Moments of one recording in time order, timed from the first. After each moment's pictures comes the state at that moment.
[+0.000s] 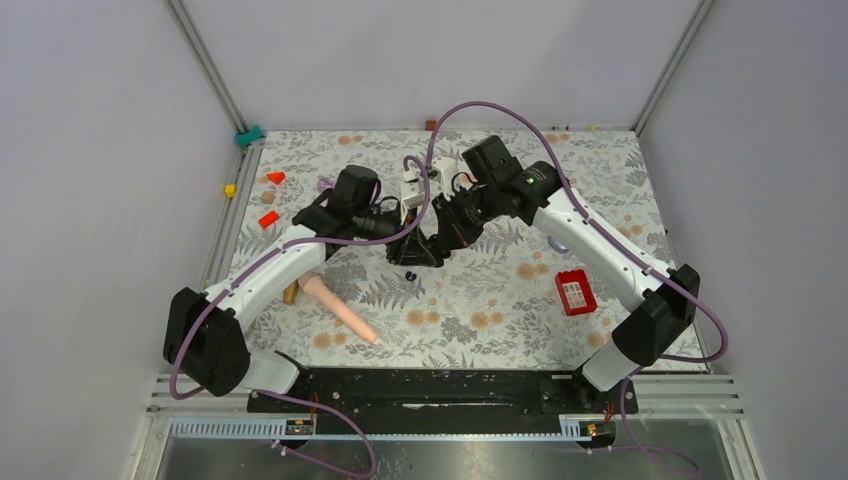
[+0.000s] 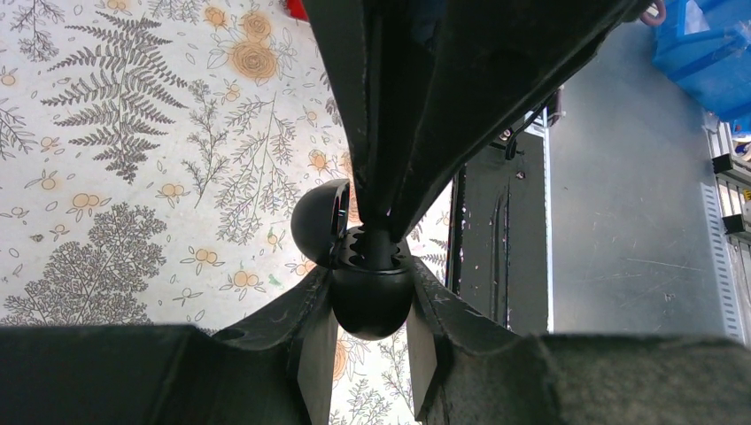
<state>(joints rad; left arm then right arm) -0.53 1.39 1.10 -0.40 0.97 0.17 0.69 1.60 1.61 -0.94 -0.54 -0.04</state>
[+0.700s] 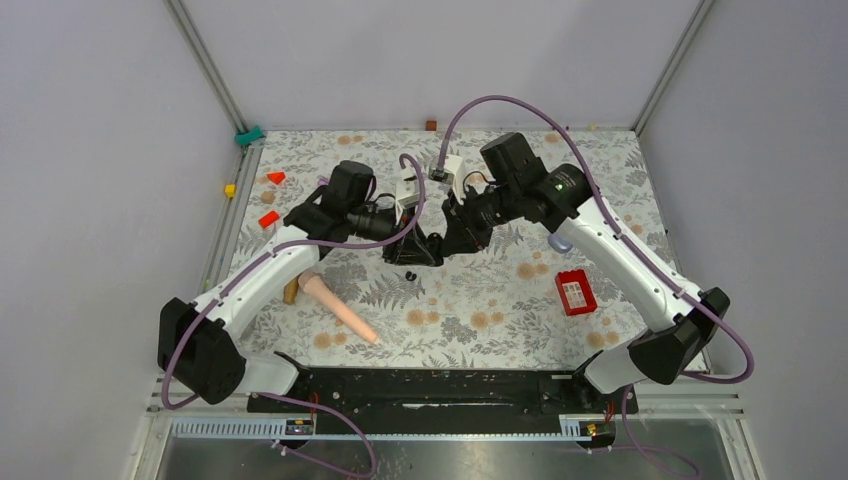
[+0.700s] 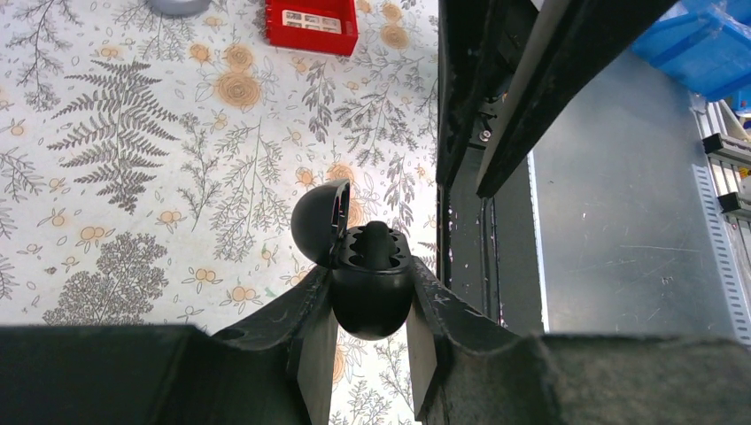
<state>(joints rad) -0.54 1.35 1.14 -0.46 1.01 0.23 0.69 1.49 1.64 -1.01 -0.64 -0.19</state>
